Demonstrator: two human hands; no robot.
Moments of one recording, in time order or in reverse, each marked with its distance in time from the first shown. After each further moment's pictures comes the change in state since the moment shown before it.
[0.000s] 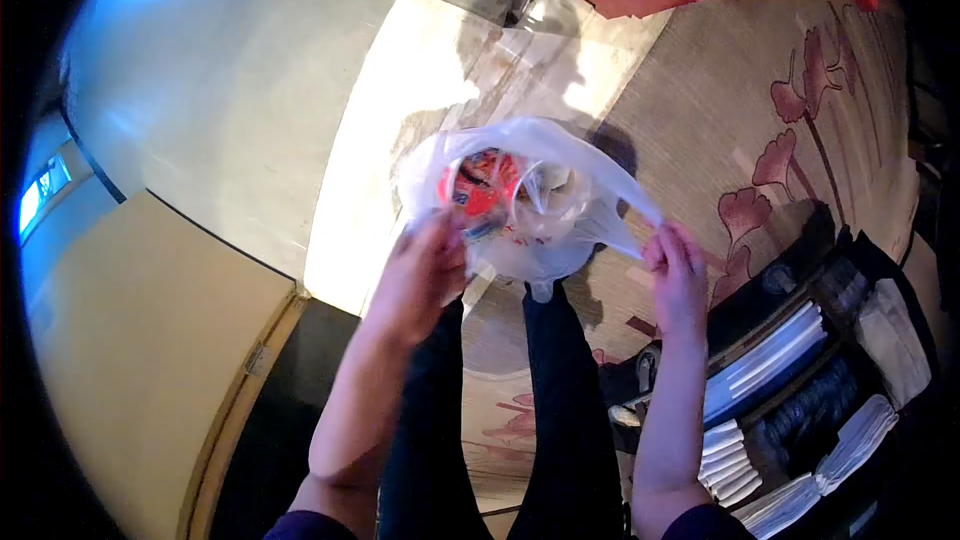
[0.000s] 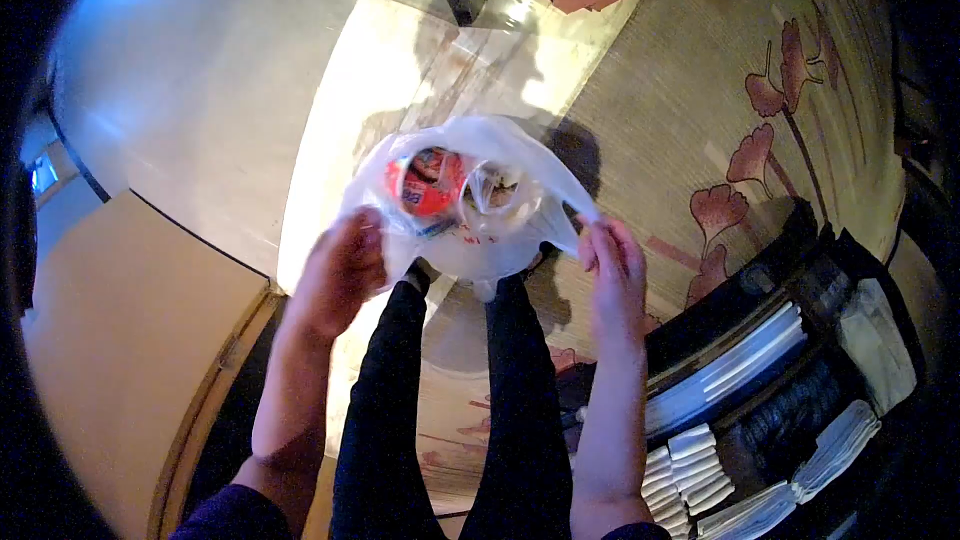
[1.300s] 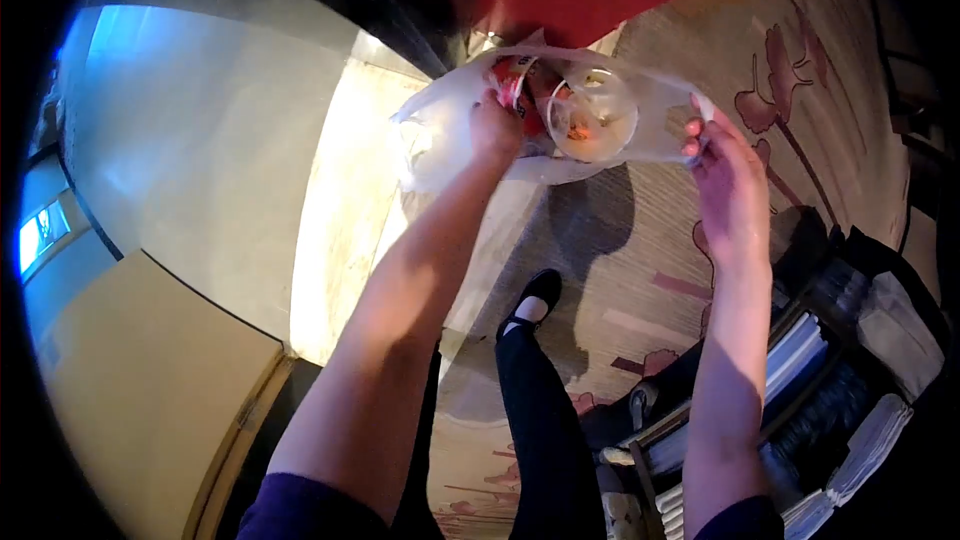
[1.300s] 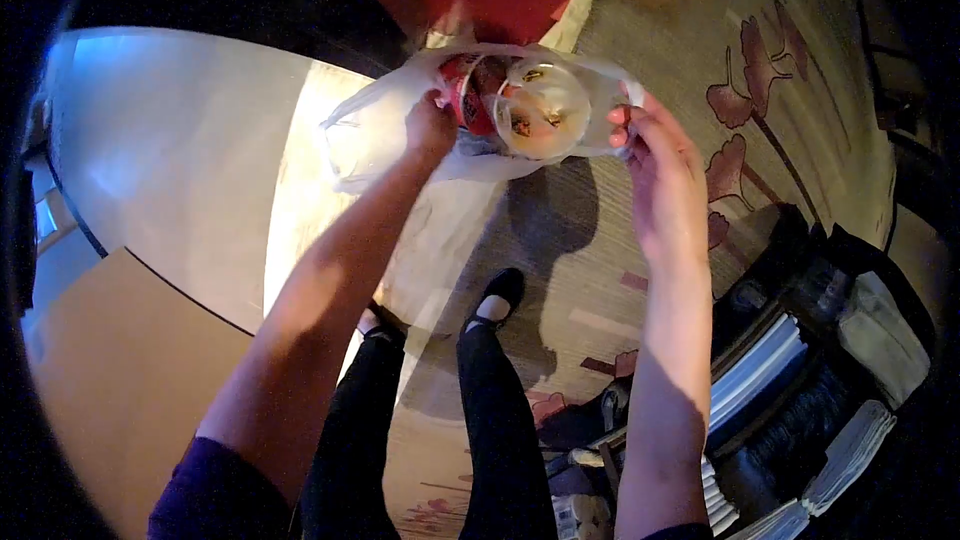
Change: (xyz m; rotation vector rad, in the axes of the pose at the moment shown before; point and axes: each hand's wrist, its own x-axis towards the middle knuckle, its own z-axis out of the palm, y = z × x) left_hand 0.293 -0.002 0.140 1.215 0.476 0.838; right_hand 0.104 -0.136 -0.049 0.246 -0.124 -0.345
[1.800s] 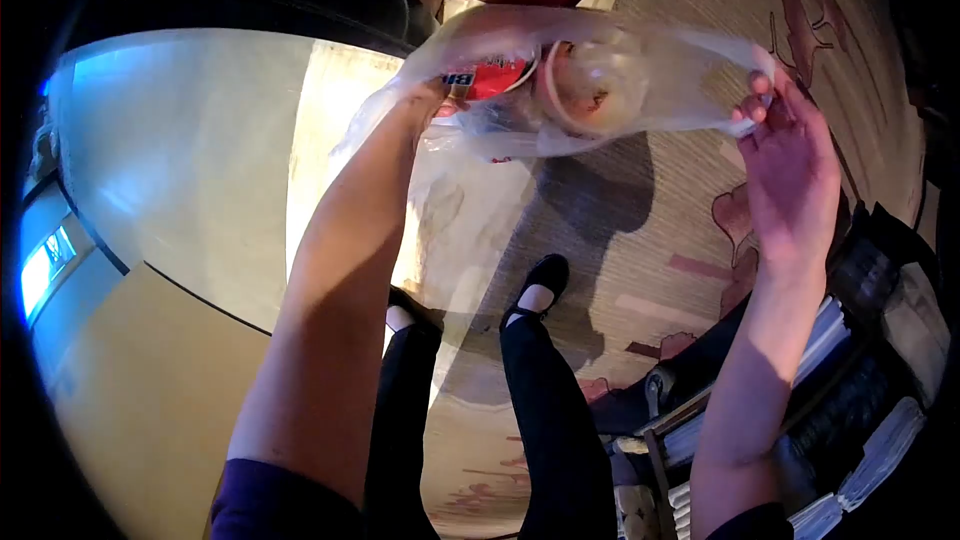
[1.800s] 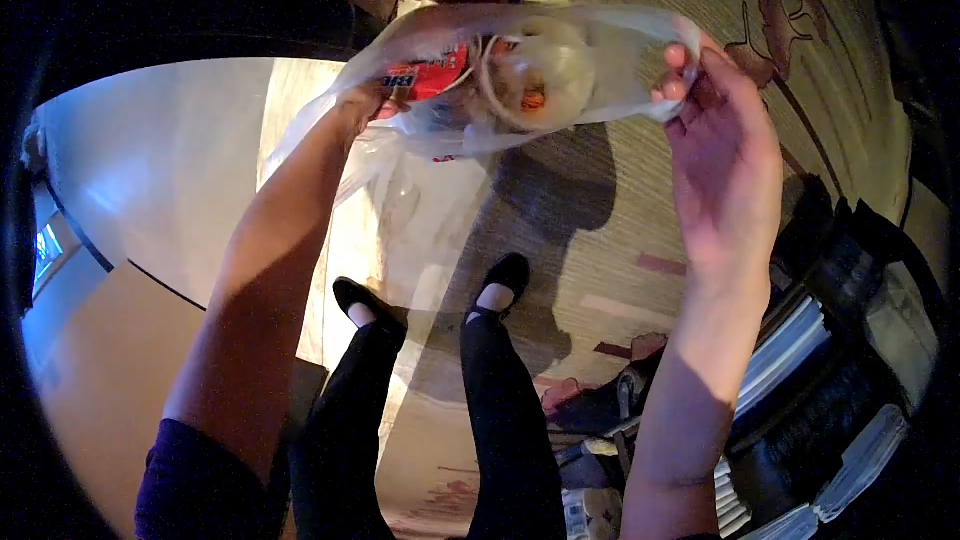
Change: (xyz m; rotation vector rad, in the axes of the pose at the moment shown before) left_hand 0.064 -0.052 -0.011 -0.611 -0.698 -0.370; right_hand 0.014 -0.001 -0.025 0.185 0.023 -0.064
